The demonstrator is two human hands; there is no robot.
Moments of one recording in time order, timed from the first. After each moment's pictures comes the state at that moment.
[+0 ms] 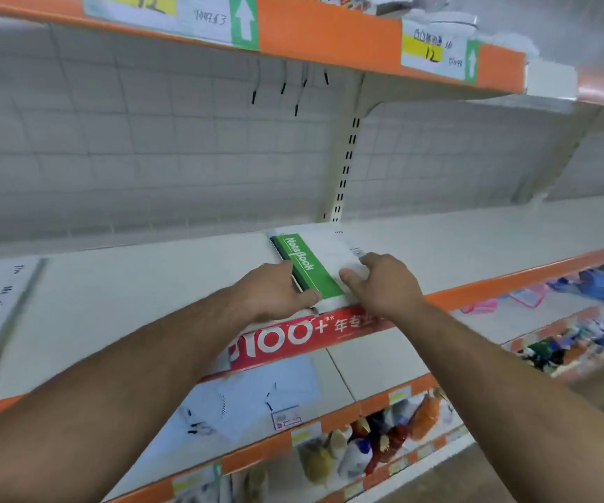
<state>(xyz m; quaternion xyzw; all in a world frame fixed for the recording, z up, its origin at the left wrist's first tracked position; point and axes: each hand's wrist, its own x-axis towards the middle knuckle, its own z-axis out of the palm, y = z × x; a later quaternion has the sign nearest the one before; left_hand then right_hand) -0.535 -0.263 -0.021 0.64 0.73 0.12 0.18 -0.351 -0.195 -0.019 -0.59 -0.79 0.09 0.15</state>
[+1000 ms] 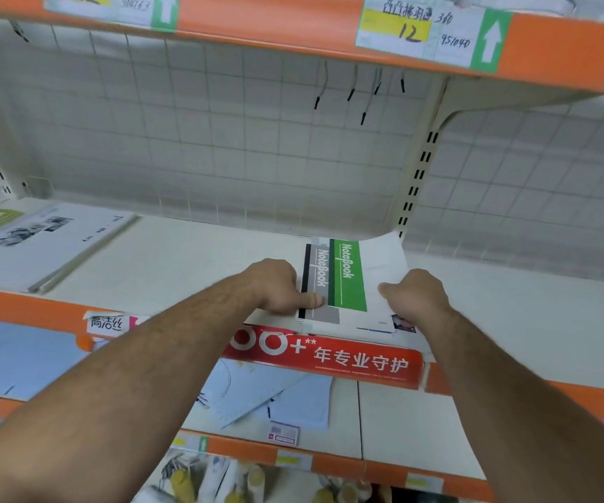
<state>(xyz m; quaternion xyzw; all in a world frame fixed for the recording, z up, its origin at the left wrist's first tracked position) -0.500 -0.223 -0.019 0.45 0.87 0.08 0.18 -0.335 -0.065 -0.029 -0.51 -0.80 0.28 0.13</state>
